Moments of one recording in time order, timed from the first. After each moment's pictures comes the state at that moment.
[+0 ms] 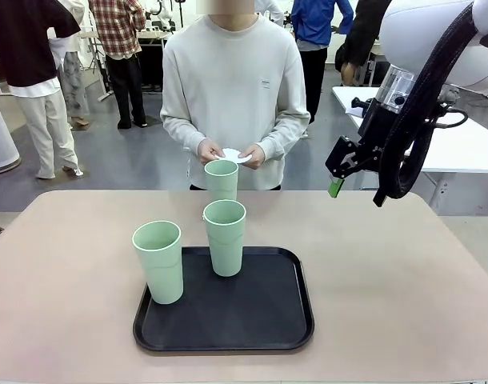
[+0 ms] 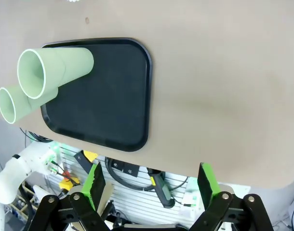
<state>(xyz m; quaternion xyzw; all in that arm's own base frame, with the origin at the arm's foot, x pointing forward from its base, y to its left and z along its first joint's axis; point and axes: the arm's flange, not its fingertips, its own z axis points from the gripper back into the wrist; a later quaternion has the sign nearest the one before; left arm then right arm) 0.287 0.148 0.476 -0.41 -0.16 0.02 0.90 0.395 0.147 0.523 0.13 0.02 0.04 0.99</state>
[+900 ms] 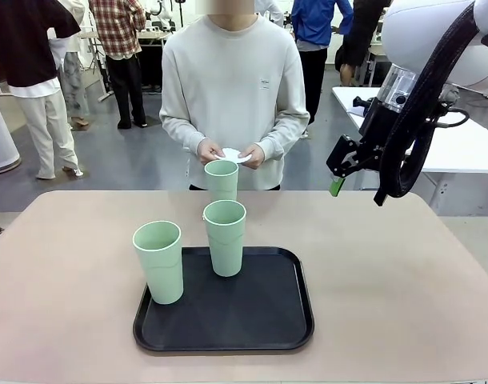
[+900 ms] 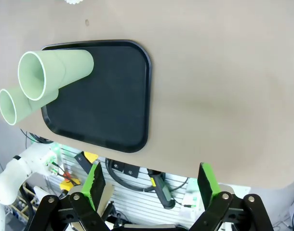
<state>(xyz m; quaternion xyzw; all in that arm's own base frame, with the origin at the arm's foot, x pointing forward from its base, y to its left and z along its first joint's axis) 0.287 0.148 0.476 -0.41 -0.16 0.02 0.90 0.395 0.146 0.523 0.13 0.02 0.04 0.99</state>
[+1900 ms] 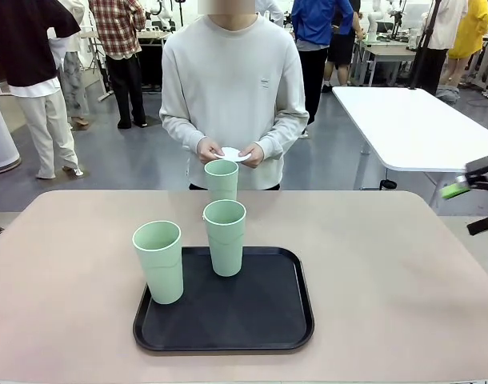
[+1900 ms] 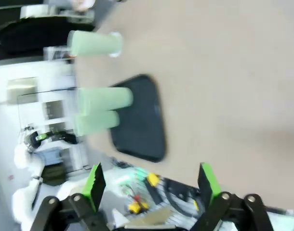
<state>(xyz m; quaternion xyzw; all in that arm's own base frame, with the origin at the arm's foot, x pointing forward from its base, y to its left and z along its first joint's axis) 0.287 0.148 0.476 -0.42 -0.16 0.02 0.90 0.309 -0.110 0.471 0.44 -0.11 -0.10 0.88</state>
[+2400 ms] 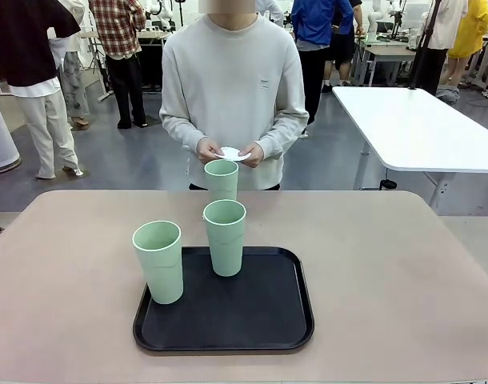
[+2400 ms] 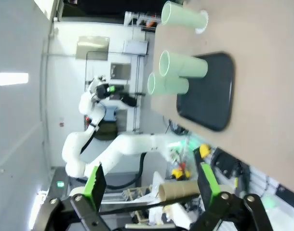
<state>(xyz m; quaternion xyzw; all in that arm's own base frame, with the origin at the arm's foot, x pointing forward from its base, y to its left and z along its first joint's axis) 0.287 0.148 0.476 -0.42 -0.16 0.02 0.90 0.284 -0.152 0.517 0.59 -0.06 0.00 0.81</state>
